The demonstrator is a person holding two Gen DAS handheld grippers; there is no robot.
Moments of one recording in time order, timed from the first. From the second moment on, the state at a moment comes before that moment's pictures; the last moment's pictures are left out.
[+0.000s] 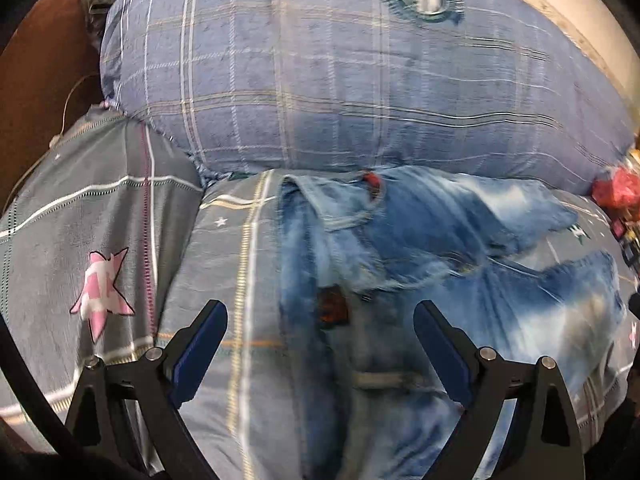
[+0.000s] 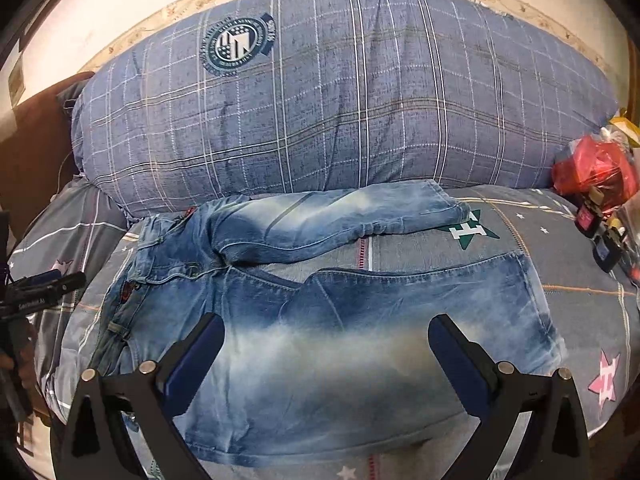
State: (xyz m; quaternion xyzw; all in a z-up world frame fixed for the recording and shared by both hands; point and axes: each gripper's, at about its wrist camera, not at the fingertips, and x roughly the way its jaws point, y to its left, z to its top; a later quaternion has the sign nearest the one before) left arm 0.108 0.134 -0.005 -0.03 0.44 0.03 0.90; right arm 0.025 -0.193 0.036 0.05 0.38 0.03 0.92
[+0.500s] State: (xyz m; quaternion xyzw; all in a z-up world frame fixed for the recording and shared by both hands) left arm 0.257 0.171 -0.061 -0.11 0.50 0.03 0.86; right arm 0.084 -0.194 0.008 0.04 0.42 0.03 0.90
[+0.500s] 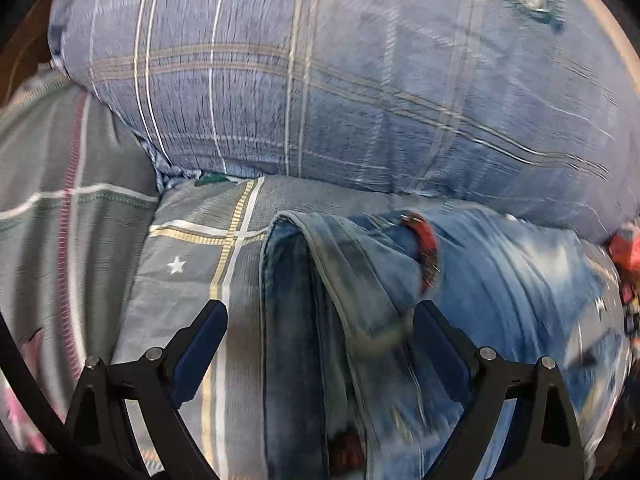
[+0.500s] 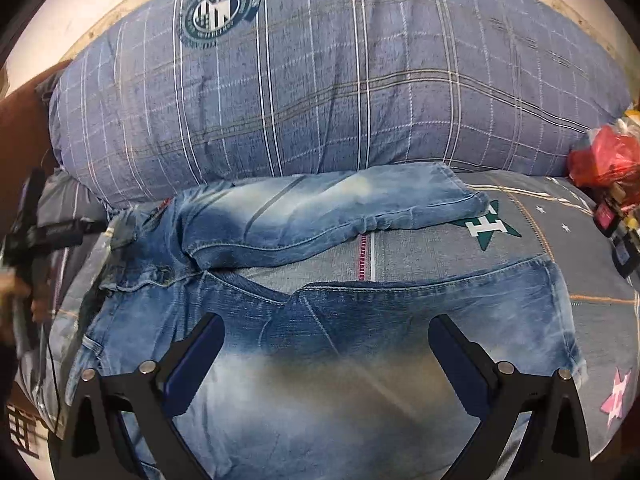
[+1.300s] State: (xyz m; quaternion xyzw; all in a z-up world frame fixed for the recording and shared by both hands) left arm 0.277 0.165 -0.085 -0.05 0.49 0.02 0.87; right arm 0.242 -0.293 -0.019 0.02 0.48 -0.01 0.88
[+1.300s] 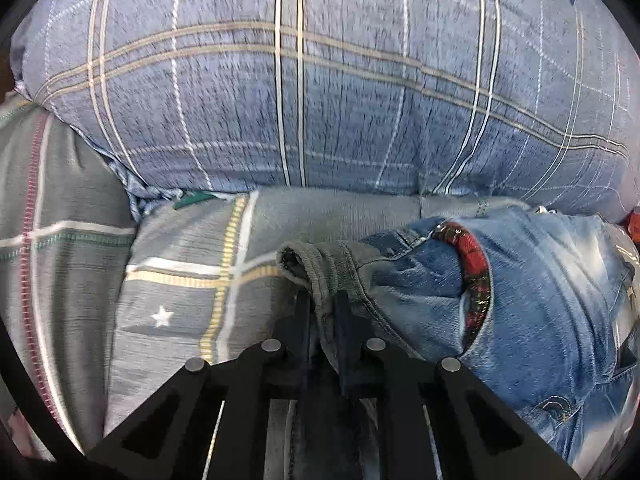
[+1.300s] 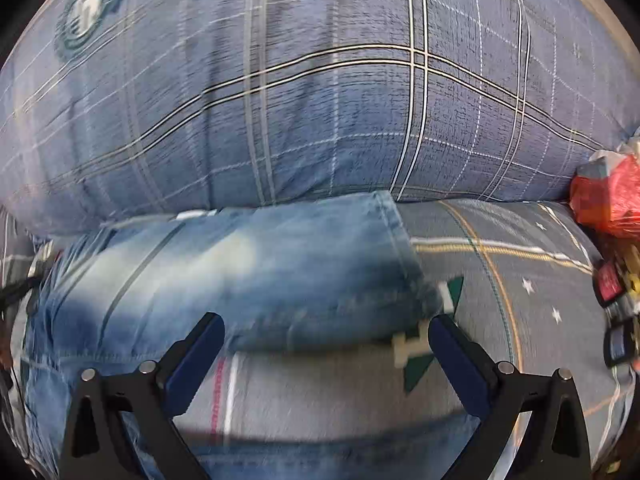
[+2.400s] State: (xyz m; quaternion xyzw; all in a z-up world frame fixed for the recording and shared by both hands) left arm 0.280 0.182 -0.045 -0.15 0.45 0.00 0.88; right arm 0.344 -0.359 -0.026 0.12 0.46 -0.03 0.88
